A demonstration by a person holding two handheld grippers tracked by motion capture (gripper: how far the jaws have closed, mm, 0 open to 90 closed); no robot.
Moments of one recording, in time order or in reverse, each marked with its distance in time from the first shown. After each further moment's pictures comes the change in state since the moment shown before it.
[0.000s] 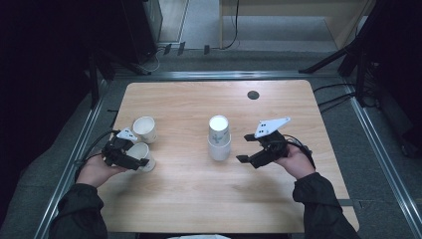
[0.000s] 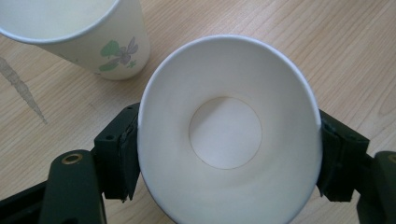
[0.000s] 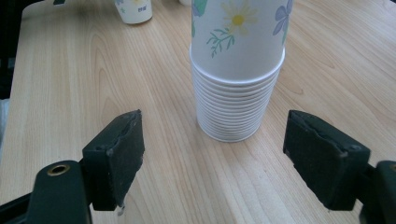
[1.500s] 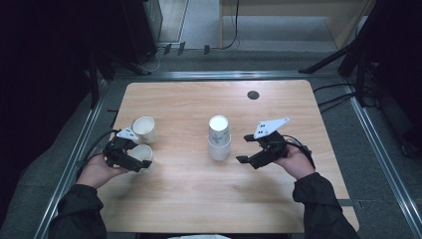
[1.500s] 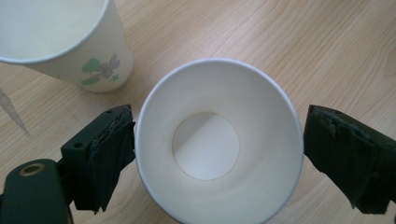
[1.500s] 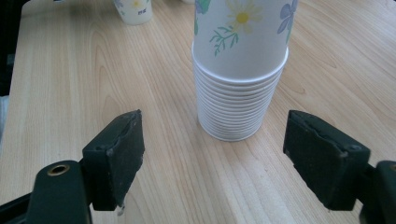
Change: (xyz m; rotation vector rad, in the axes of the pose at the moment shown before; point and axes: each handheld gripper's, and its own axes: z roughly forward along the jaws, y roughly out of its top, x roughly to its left) left arm -0.005 0.005 -0.009 -0.044 -0.056 -0.015; right arm 0.001 0.000 0.001 0.011 0.001 -0.010
